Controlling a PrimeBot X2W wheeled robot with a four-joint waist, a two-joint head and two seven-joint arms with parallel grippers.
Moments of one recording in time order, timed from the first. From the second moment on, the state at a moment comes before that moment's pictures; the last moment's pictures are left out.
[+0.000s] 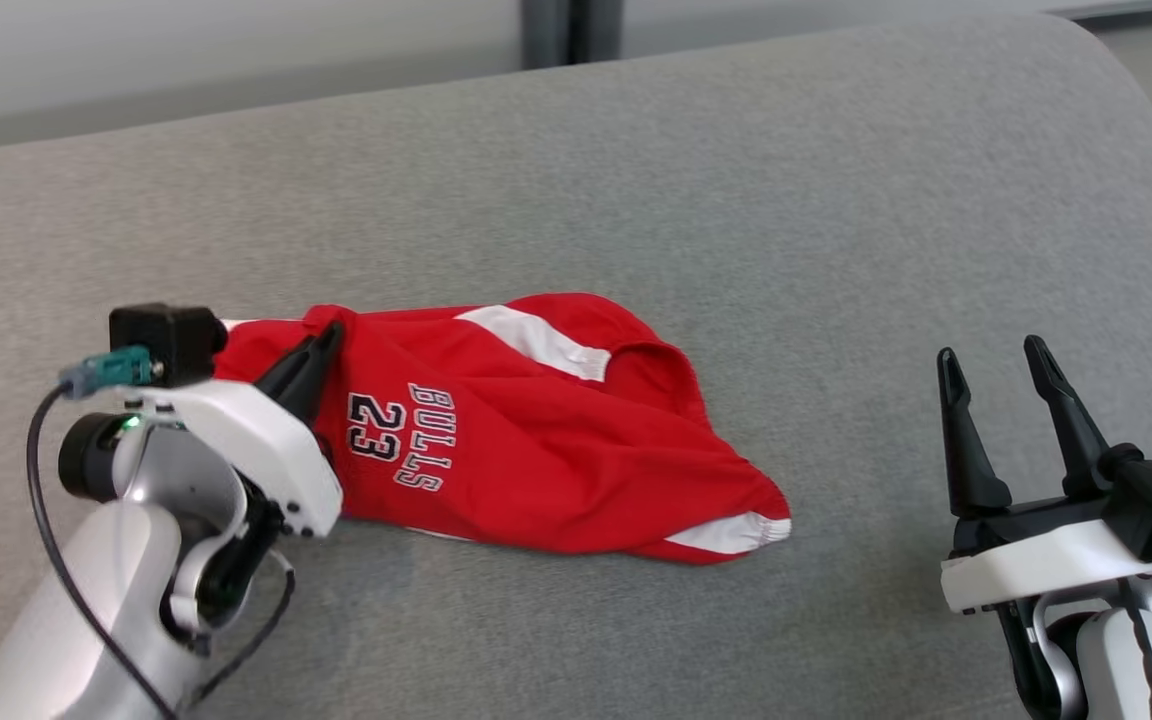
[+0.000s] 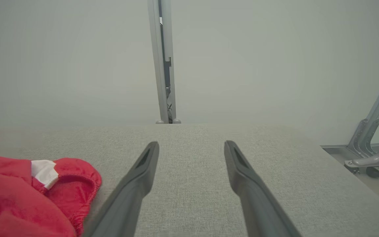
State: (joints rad) left arm -0.39 0.35 -0.37 0.12 -0.69 0.08 0.28; right arm -0.18 -0.05 0.01 0.12 0.12 0.13 -0.22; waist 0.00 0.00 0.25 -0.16
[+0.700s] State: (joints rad) left arm -0.52 0.25 -0.35 0.50 -0.62 0.03 -0.18; right arm -0.19 -0.05 0.02 0.14 0.13 0.13 -0.24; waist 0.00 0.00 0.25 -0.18
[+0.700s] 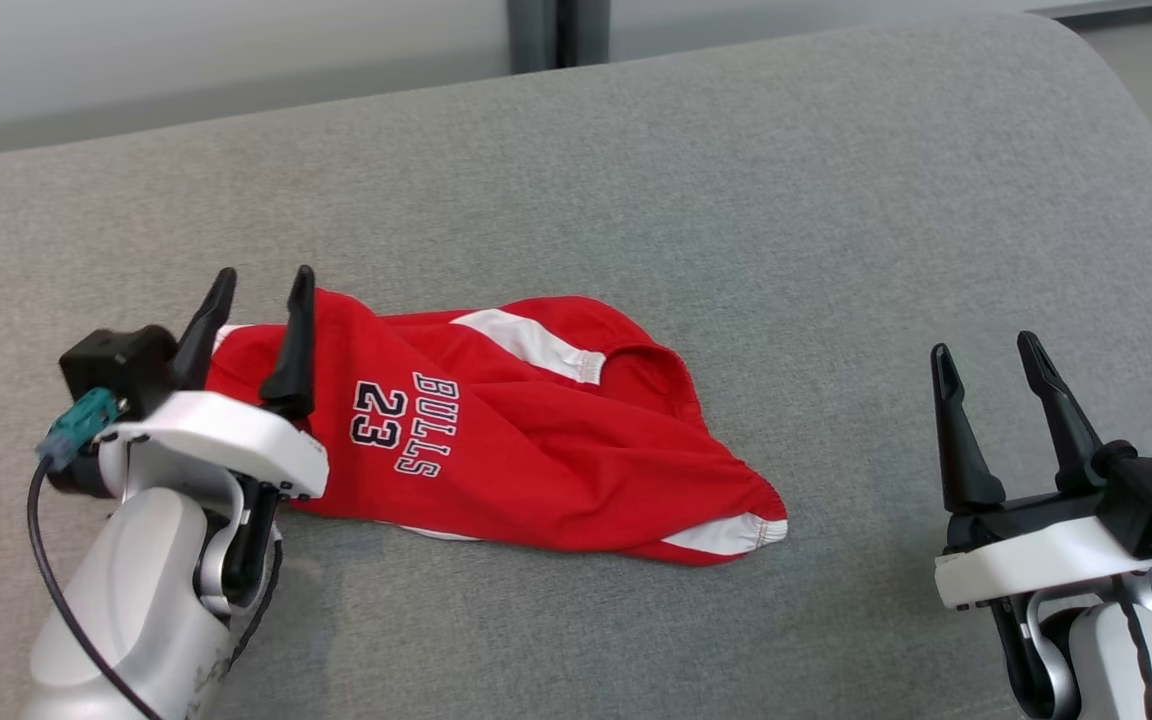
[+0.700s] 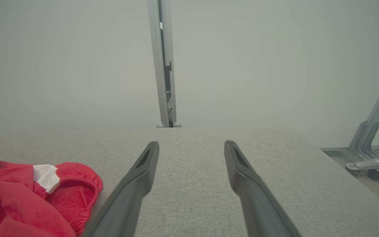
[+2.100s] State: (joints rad) left arm -0.10 0.32 -0.32 0.00 -0.49 0.16 -0.11; right arm -0.10 -0.05 0.03 0.09 0.09 0.13 -0.18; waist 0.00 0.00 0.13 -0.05
